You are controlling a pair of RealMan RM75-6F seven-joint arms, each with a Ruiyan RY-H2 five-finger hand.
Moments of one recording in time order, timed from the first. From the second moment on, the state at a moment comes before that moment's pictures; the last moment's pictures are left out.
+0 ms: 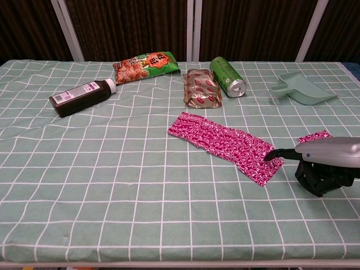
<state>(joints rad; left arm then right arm) -0.11 -1.14 -0.05 -1.48 1.41 1.39 -0.05 0.75 -1.31 -0.13 -1.77 -0.90 0.76 -0.39</state>
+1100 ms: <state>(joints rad) -0.10 -1.13 -0.05 -1.48 1.40 1.39 -0.08 0.78 -1.34 -0.17 -1.85 -0.92 0.77 -0.47</state>
